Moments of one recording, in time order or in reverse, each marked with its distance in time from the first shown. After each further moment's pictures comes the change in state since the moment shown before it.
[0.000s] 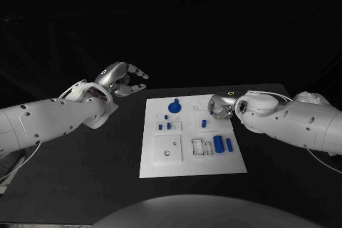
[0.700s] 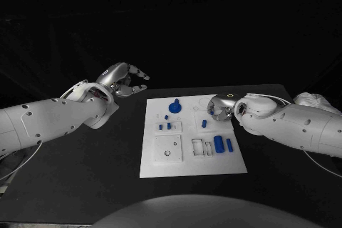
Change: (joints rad) left arm -0.002 0.003 0.000 0.000 0.000 0.013 -0.009; left_hand 0.008 0.000 0.000 -0.001 0.000 0.004 0.004 -0.004 0.000 0.011 0.004 0.004 0.000 0.000 0.000 -0.009 -0.017 0.000 0.000 0.000 -0.012 0.000; right arm -0.023 0.020 0.000 -0.038 0.018 -0.019 0.026; right_hand 0.009 0.009 0.028 -0.028 -0.019 0.001 0.001 0.000 0.017 0.035 0.005 0.000 -0.031 0.000 0.000 0.000 0.001 0.000 0.000 0.000 0.008 0.000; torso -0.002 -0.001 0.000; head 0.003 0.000
